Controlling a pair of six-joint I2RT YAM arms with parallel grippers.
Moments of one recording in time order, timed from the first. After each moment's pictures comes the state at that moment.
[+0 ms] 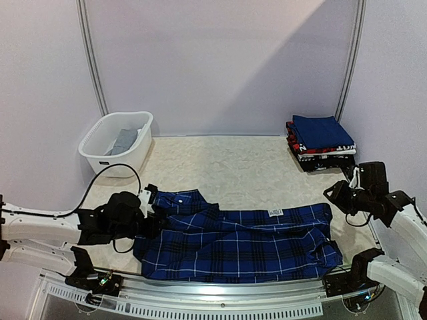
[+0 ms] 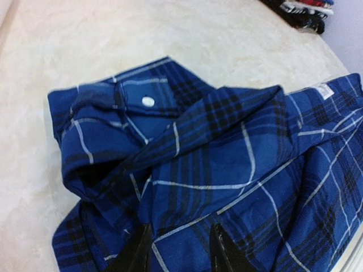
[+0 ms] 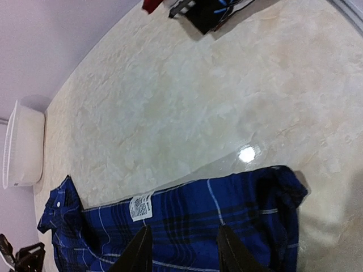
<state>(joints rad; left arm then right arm) -0.93 1.04 0.34 0.01 -0.23 -0.51 0.20 0.73 0.54 -0.53 -0.11 0.76</state>
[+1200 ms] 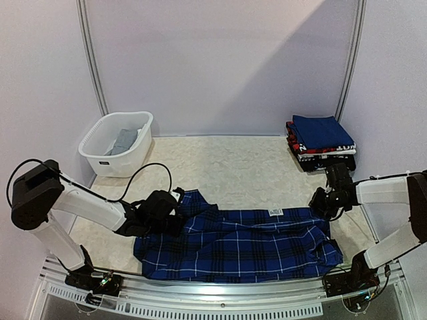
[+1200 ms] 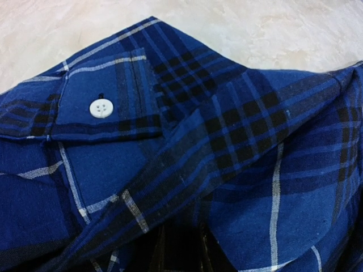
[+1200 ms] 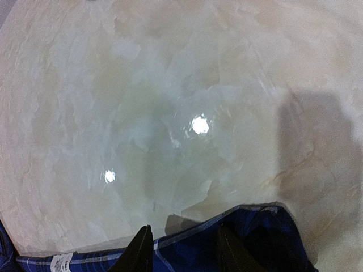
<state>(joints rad) -0.94 1.60 0.56 0.18 -0.27 -0.47 0.22 1.39 0.55 -0.18 0.01 0.78</state>
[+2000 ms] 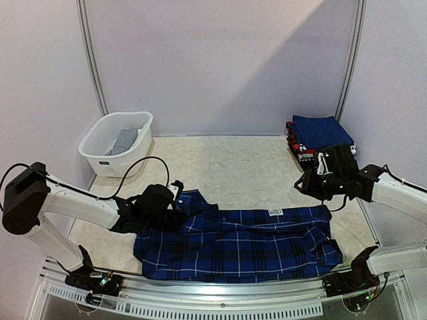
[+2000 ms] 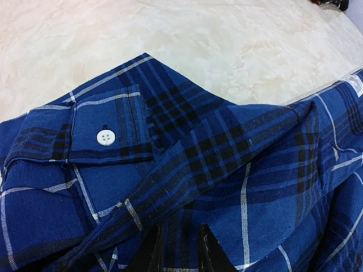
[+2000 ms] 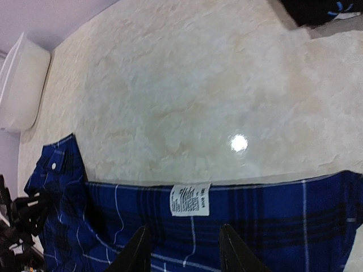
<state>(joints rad) -0.94 1.51 0.58 0.14 -0.27 -0.46 0.49 1.11 0.76 -0.44 0.00 0.71</state>
